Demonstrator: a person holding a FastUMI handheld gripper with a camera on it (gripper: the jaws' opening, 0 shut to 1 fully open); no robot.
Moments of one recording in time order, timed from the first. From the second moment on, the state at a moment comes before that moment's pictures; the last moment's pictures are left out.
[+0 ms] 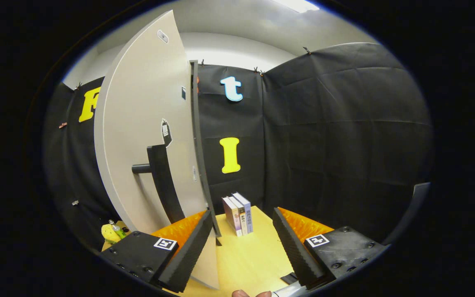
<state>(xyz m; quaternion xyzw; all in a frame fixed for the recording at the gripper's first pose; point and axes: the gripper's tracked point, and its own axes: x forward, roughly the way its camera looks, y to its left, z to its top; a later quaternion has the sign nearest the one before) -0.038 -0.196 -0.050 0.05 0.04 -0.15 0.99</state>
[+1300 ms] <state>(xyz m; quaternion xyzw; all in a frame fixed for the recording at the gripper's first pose) 0.040 0.041 -0.035 0.03 0.04 0.04 1.00</state>
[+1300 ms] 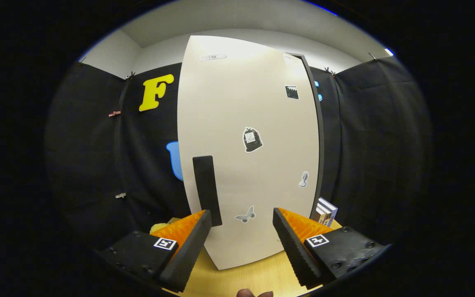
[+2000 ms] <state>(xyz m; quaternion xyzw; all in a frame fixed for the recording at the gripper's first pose) 0.038 0.031 -0.035 0.03 0.04 0.04 1.00</state>
